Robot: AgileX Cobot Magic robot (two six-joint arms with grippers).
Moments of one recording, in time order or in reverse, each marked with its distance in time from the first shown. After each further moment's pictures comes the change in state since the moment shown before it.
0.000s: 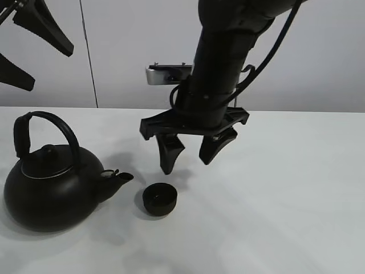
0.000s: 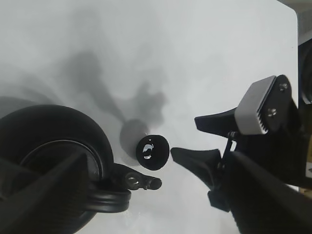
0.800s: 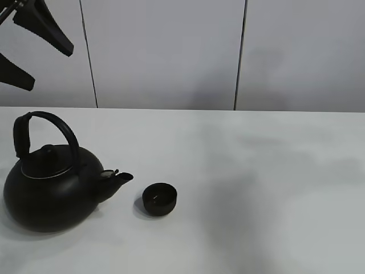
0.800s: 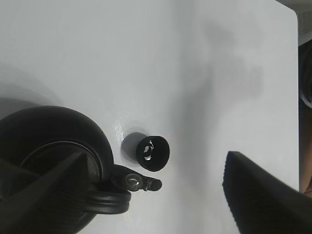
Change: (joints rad) left arm 0.000 0.000 0.000 0.000 -0.004 0.000; right arm -0.780 -0.568 0.001 -0.399 0.184 0.097
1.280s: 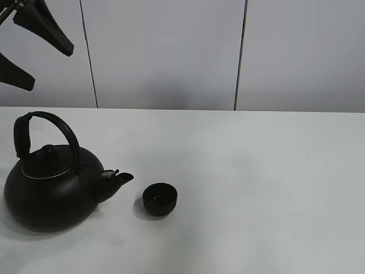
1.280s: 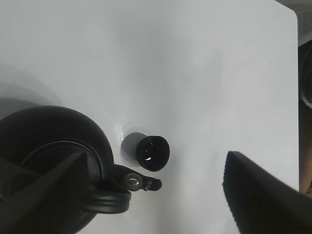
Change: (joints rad) left arm 0.000 0.000 0.000 0.000 0.000 0.000; right arm -0.028 -0.668 0.001 0.234 0.088 -0.174
